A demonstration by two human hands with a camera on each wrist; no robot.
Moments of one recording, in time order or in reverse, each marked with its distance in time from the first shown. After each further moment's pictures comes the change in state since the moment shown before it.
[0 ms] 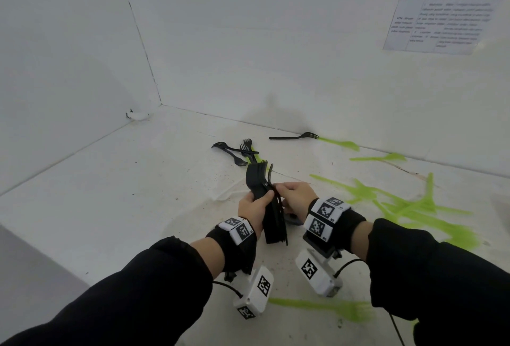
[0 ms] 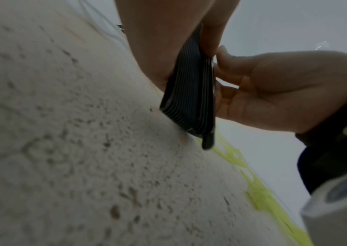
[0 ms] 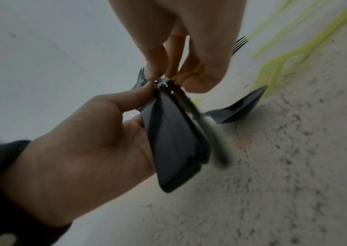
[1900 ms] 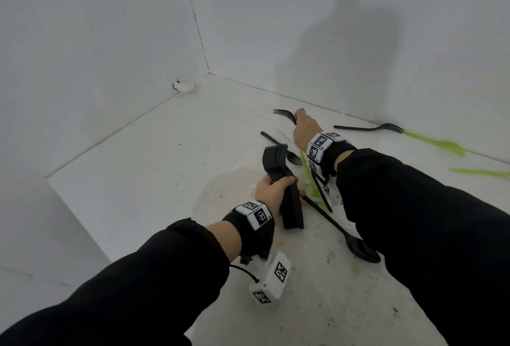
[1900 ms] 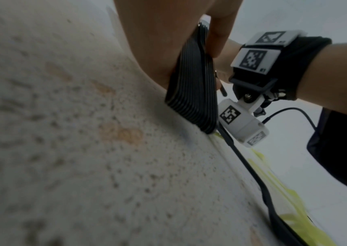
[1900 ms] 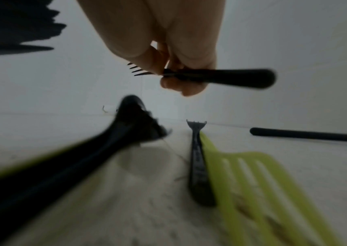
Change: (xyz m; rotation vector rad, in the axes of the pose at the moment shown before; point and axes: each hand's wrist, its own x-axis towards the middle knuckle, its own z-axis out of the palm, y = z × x) left_hand 0.078 0.048 -0.051 -0.112 0.123 -0.114; right_hand 0.211 -0.063 0.089 -0.846 -0.026 -0.316
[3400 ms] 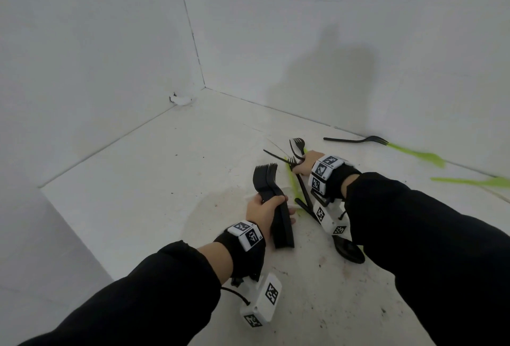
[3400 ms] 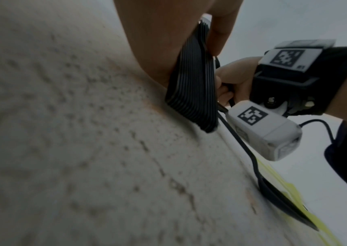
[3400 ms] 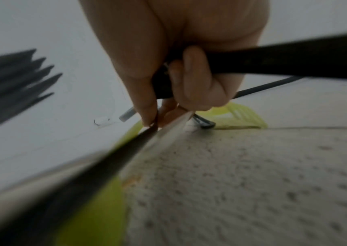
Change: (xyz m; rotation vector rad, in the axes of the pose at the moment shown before) left_hand -0.012 -0.015 -0.012 -0.007 0.024 0.018; right_hand -0.048 0.020 -0.020 -0.063 -0.325 0.199
